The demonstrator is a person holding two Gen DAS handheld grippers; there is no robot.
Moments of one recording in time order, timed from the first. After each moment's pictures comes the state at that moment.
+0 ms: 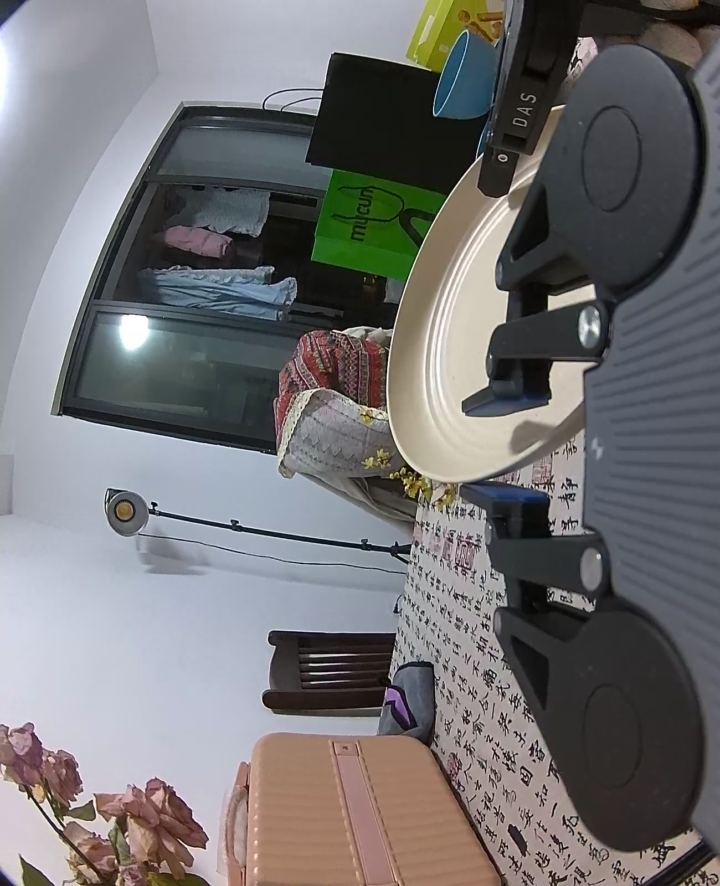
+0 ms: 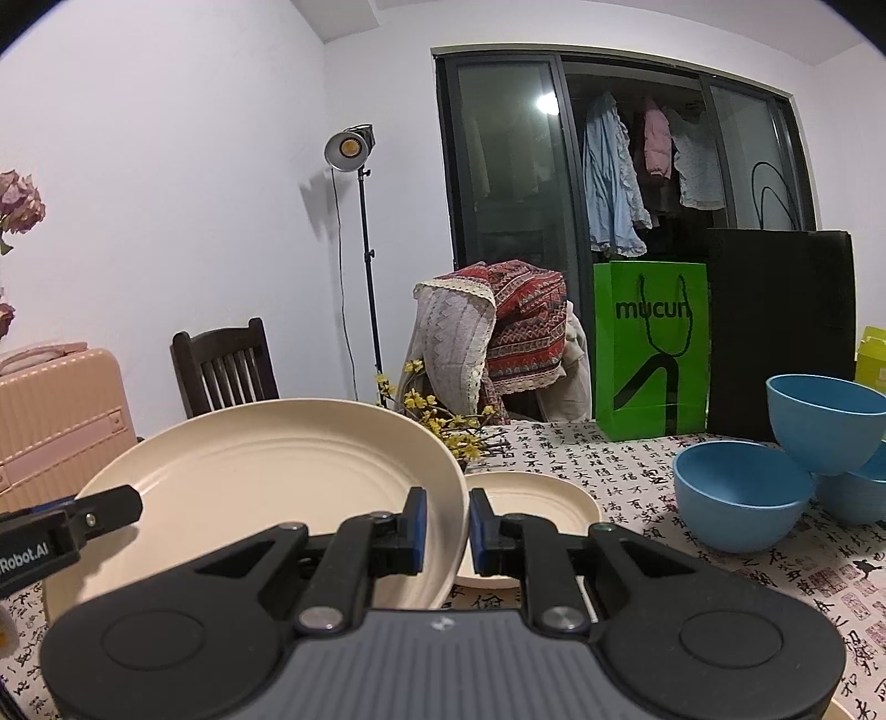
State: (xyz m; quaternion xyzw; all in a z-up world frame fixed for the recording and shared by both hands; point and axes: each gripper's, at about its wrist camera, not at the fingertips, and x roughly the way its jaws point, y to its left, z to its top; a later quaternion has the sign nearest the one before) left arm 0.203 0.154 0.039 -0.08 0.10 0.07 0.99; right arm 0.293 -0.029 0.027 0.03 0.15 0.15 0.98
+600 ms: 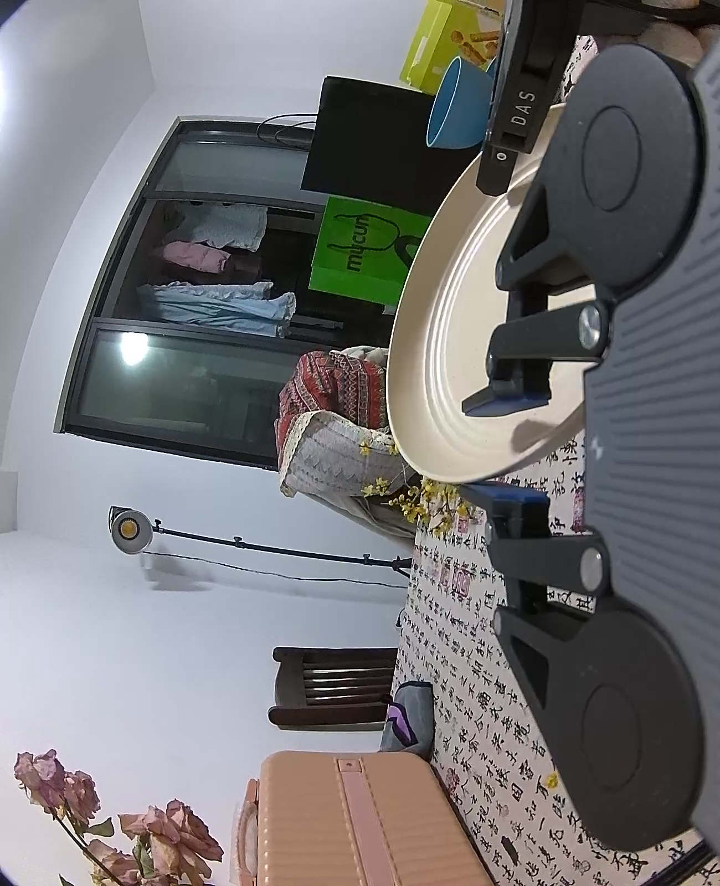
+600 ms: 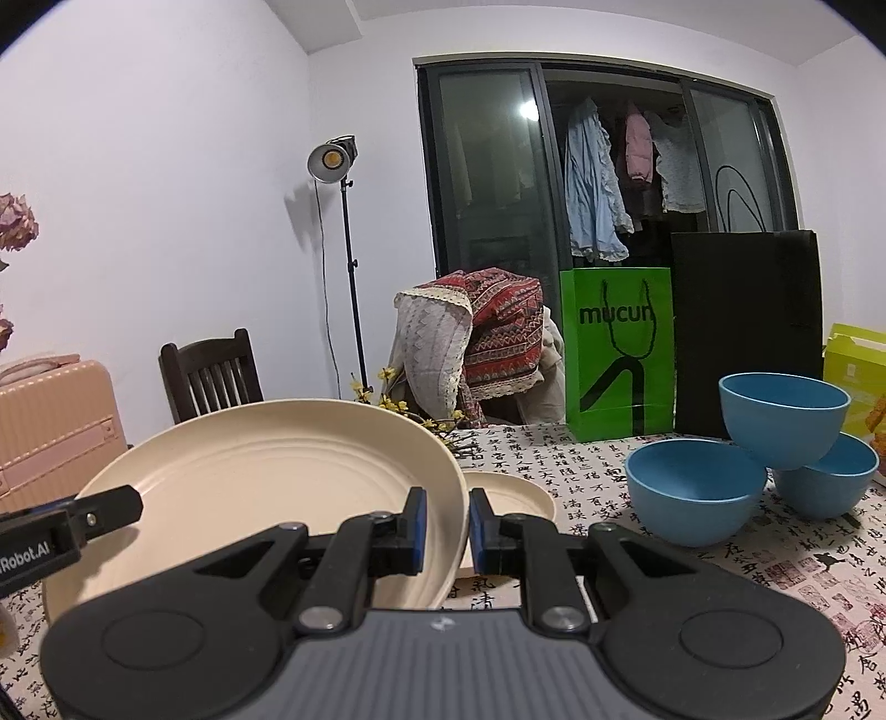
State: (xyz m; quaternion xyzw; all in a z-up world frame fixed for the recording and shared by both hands) left arm 0.191 0.123 0.041 -0.08 0.10 0.06 0.99; right arm 0.276 -0.065 0.030 0.04 0.14 0.14 0.98
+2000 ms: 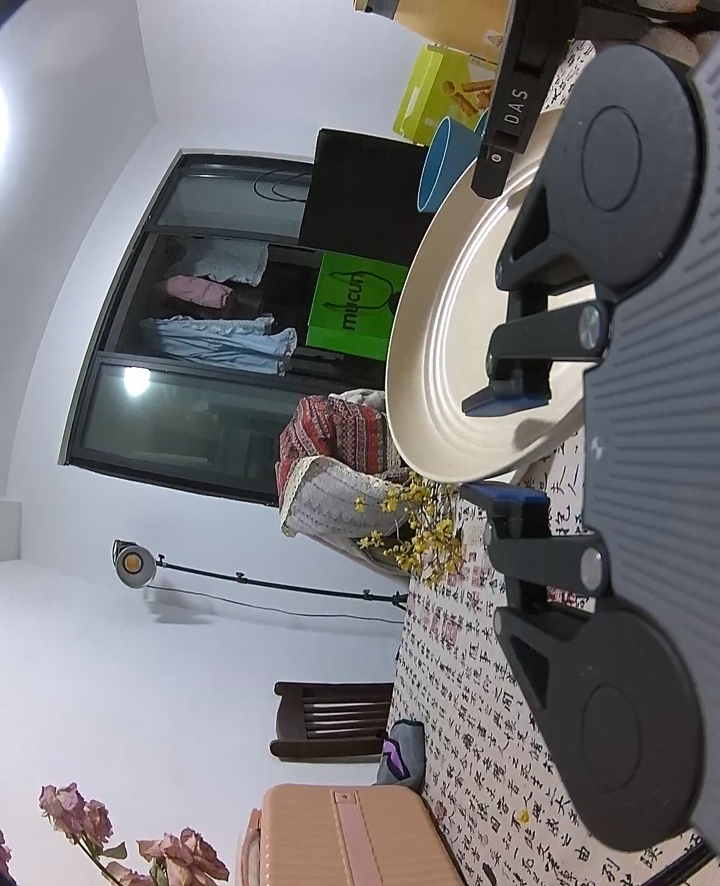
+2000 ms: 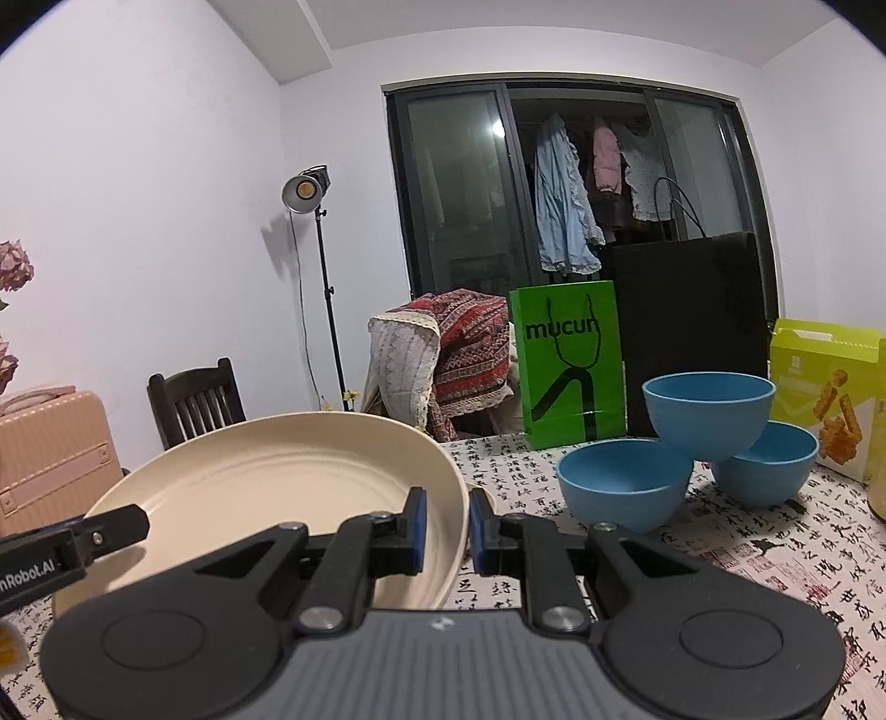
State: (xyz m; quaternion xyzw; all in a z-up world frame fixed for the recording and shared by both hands) left arm 0.163 0.076 0.041 -0.08 0.09 0.02 0.99; right arm 0.239 -0.124 0.028 0.07 0.12 0.12 0.98
